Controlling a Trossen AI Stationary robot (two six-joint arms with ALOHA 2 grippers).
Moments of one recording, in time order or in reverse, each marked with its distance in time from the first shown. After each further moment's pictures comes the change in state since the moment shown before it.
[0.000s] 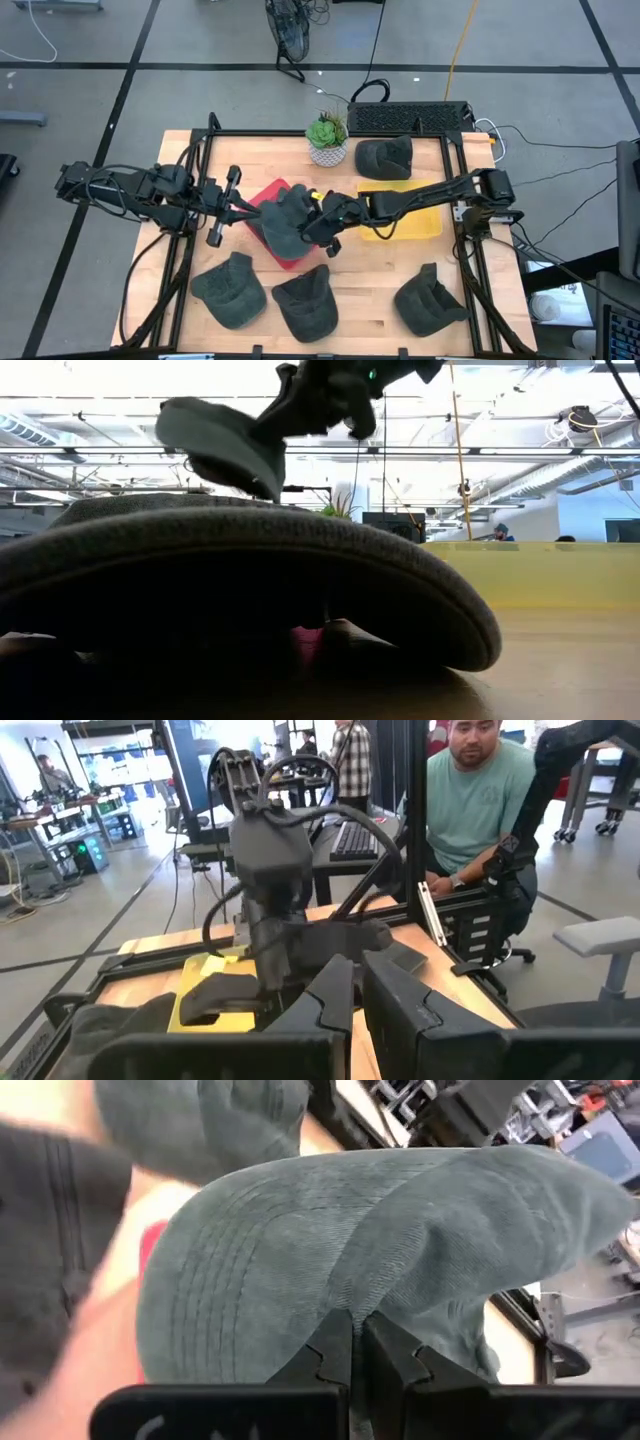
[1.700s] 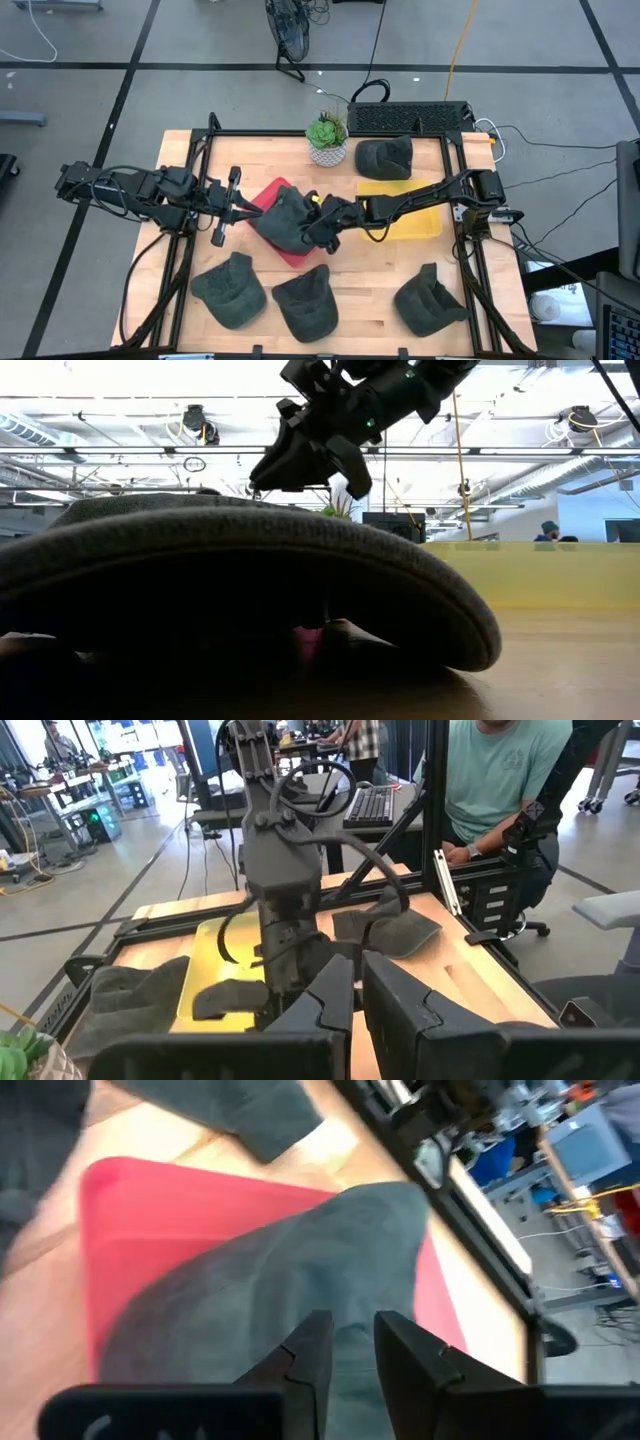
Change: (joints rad) left arm 0.000 0.006 0.000 -0.075 -0.039 -0.003; right arm -0.024 0.056 -0.106 0.160 0.057 -0.068
